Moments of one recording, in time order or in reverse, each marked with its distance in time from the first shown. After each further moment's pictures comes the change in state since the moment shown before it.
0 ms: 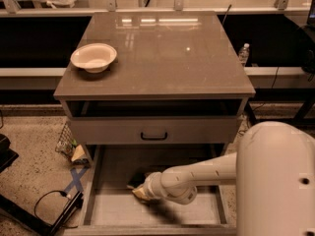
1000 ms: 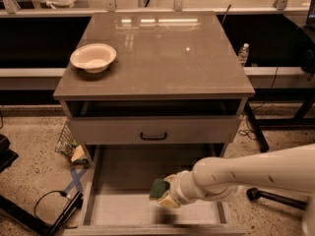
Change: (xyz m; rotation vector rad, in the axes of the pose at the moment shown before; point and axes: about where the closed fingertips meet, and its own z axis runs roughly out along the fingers) arm 0.014 0.022 -0.173 -0.111 0.137 -0.199
